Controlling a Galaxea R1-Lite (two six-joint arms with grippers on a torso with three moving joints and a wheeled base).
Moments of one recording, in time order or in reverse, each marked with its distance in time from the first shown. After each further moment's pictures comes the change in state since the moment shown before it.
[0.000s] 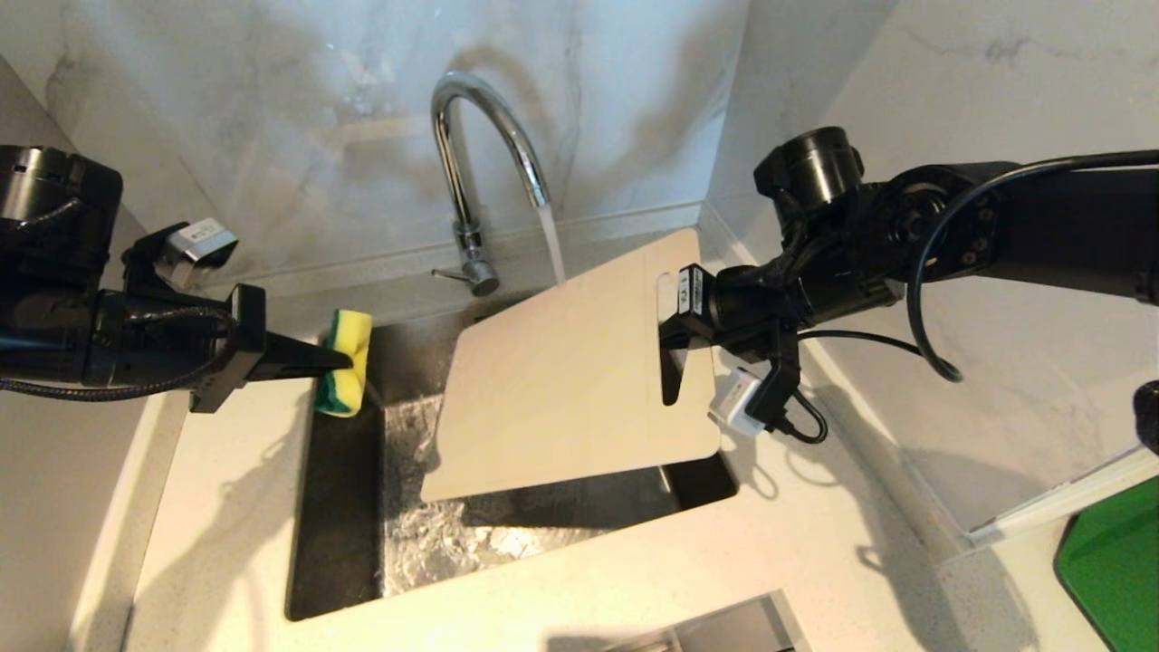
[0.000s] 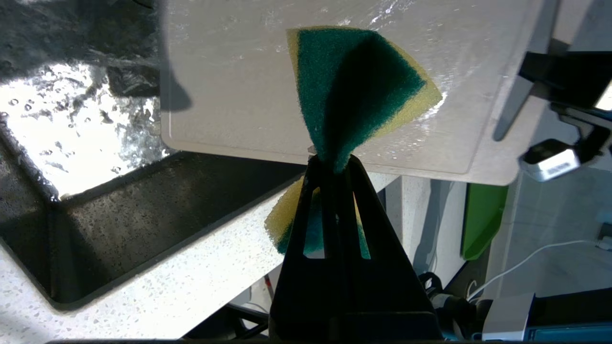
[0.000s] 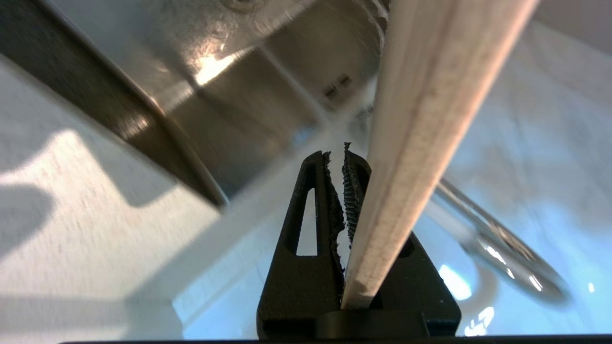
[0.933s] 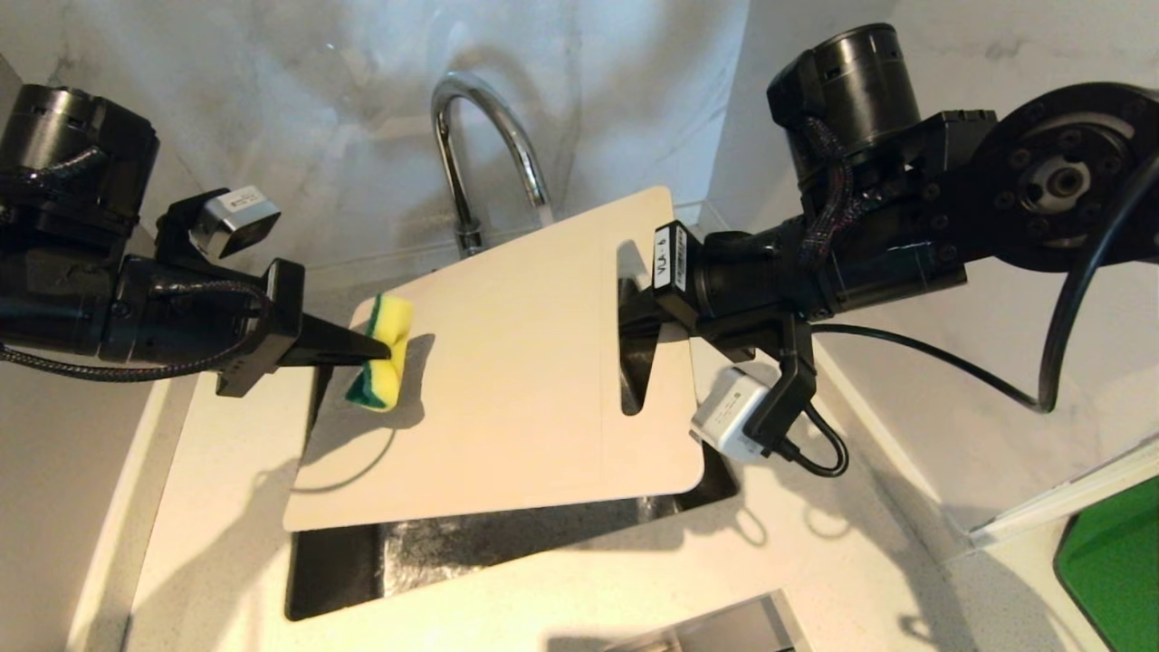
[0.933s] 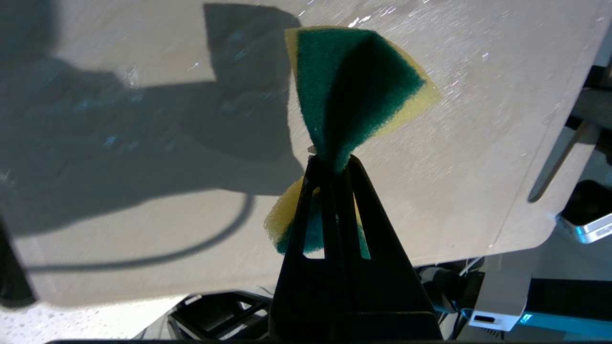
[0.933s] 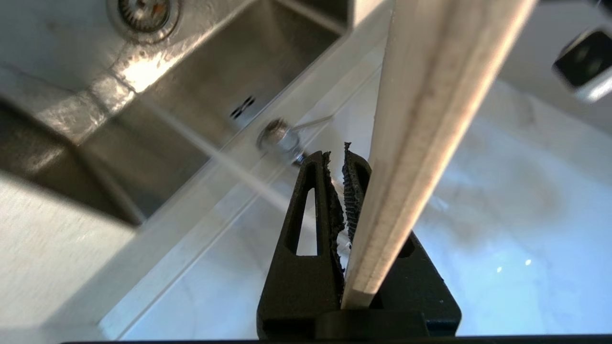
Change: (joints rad) left arm -0.171 0.008 -0.154 0.144 0.088 -0.019; right arm 0.171 -0.202 0.130 -0.039 -0.001 0.123
